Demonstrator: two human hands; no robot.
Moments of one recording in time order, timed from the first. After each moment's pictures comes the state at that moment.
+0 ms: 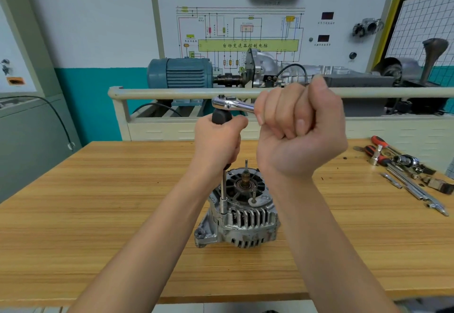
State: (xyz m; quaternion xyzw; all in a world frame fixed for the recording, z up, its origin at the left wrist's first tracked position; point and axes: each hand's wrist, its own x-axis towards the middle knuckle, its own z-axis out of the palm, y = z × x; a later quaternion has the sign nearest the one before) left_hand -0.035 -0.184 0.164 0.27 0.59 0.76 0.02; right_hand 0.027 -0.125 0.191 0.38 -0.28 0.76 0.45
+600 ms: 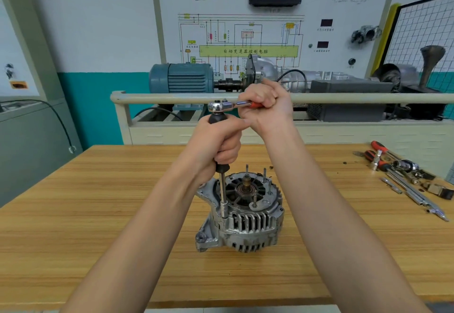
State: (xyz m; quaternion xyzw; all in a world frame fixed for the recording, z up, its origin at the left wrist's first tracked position) left_hand -0.047 -0.201 0.173 0.37 0.53 0.74 0.16; right_hand -0.049 -0.073 0.208 0.13 -0.05 0.99 0.04
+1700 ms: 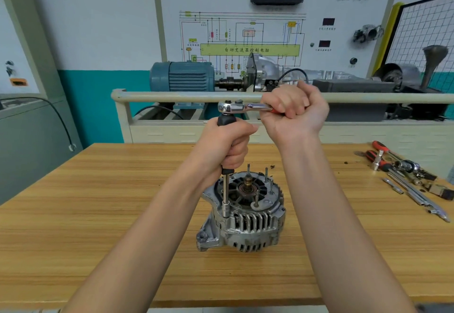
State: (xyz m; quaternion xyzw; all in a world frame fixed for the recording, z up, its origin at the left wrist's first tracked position) left_hand -0.044 -0.197 0.168 0.39 0.56 0.72 0.16; right_hand -0.011 -0.074 0.204 0.20 -0.05 0.97 0.16
